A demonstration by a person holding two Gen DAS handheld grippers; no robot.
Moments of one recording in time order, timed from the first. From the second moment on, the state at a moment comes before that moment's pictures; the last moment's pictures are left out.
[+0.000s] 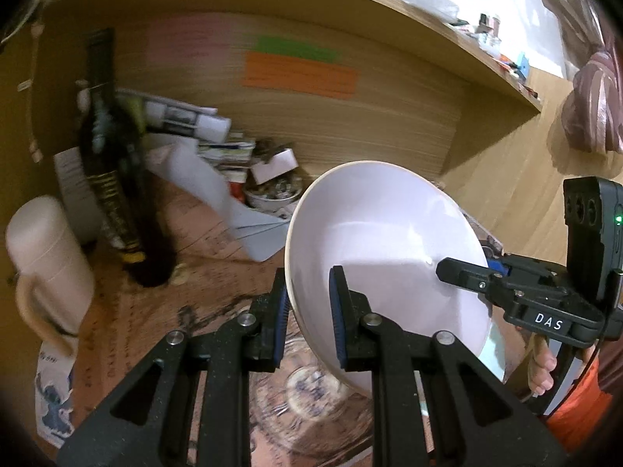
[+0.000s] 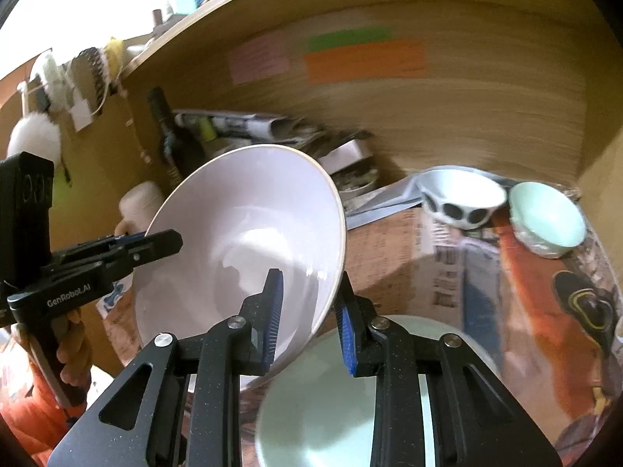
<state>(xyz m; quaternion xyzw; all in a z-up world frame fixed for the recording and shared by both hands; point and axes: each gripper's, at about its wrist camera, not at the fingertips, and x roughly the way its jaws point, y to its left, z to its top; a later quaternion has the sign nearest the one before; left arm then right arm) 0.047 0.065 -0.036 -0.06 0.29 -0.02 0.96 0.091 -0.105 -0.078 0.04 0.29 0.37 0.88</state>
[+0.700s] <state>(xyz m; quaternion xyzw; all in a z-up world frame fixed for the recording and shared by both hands) 0.014 0.123 -0.101 -0.12 0.34 0.02 0.93 0.081 -0.035 -0.121 -0.02 0.38 0.40 0.84</state>
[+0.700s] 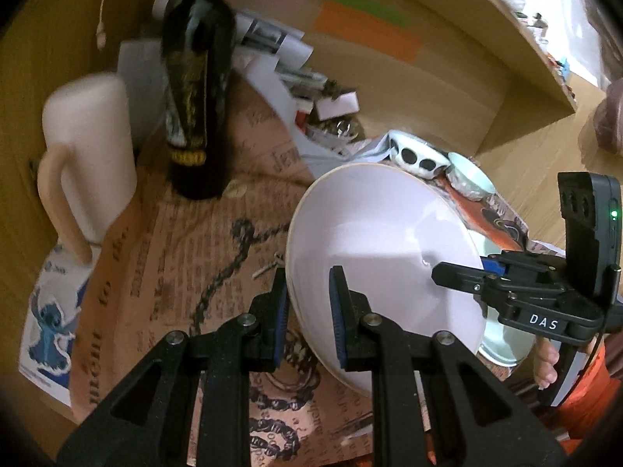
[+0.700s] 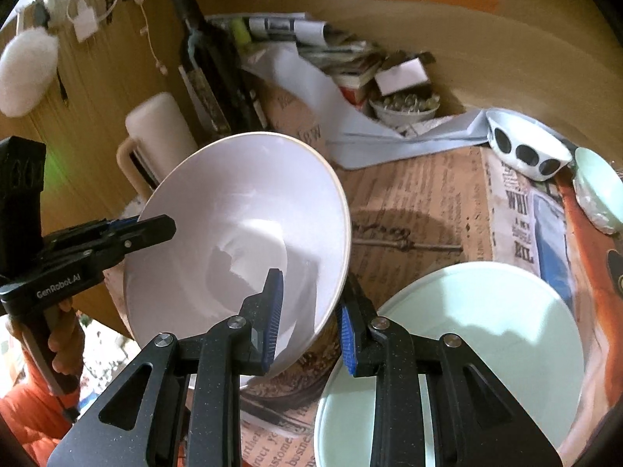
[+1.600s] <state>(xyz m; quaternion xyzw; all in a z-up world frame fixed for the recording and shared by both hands) 0.017 0.134 -0.116 -0.11 0.35 0.05 0.93 0.088 -0.032 -0.121 -0.04 0.37 0.39 0.84</state>
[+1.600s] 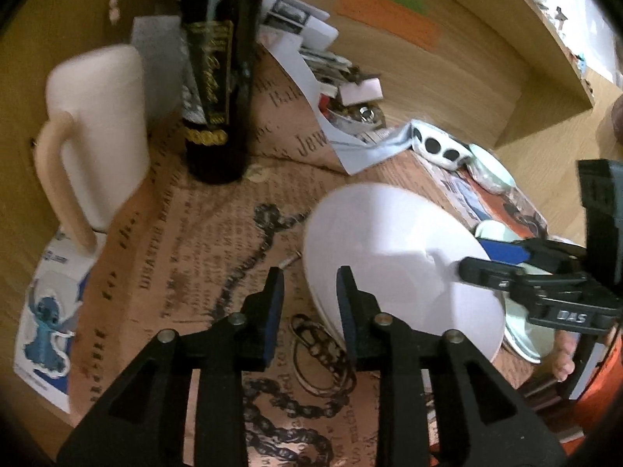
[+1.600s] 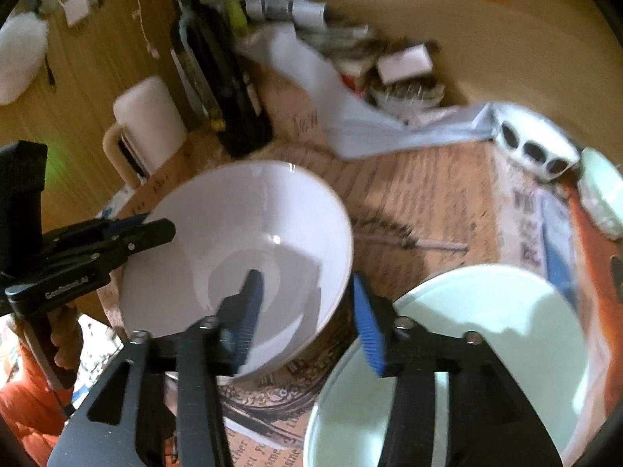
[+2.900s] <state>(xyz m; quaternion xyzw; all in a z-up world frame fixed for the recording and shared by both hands) 0.228 -0.013 -0.041 0.01 0.33 0.01 0.94 0.192 -0.226 -0.069 0.08 0.26 0.22 0.94</state>
